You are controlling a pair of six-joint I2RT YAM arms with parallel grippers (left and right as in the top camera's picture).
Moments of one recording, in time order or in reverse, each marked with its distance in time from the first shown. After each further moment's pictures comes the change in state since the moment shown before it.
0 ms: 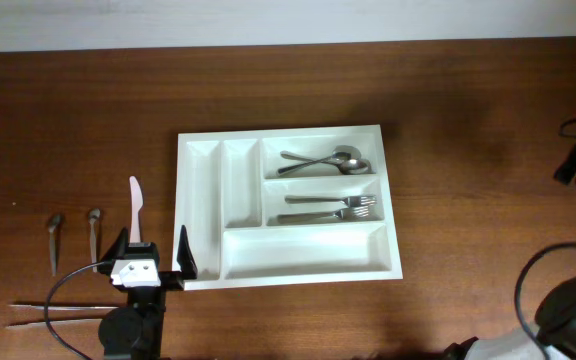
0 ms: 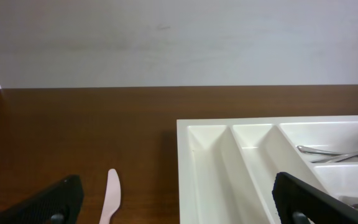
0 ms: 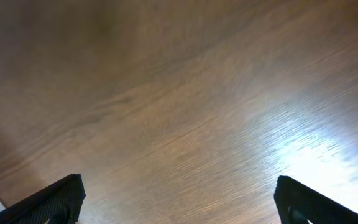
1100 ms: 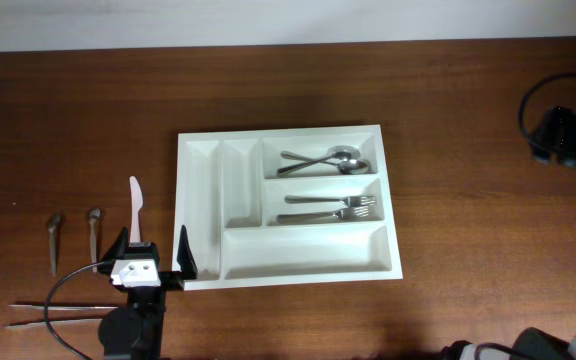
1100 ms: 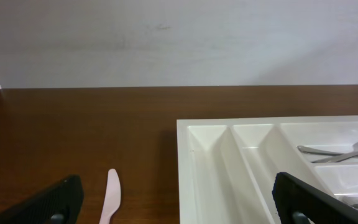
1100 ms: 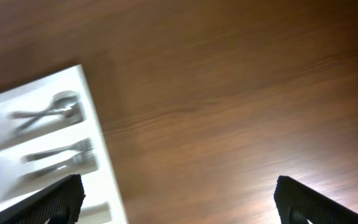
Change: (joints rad) left arm 0.000 0.000 0.000 0.000 0.000 0.000; right arm 0.278 -0.240 0.385 -0.354 -0.031 0.050
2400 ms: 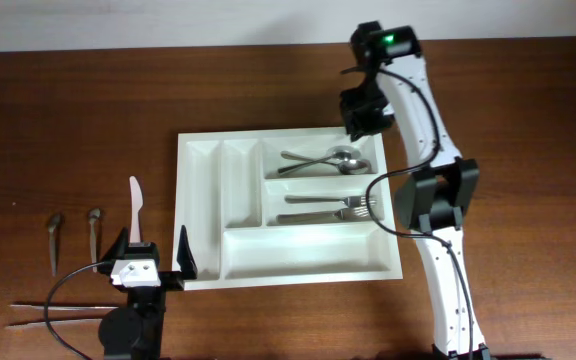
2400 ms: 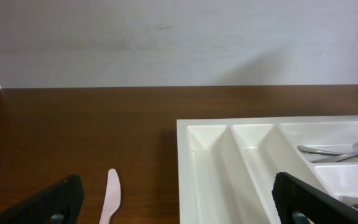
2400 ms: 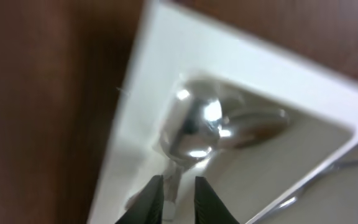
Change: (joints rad) left arm 0.000 0.000 0.000 0.000 0.000 0.000; right arm 0.637 1.158 0.768 -0.118 -0.062 1.434
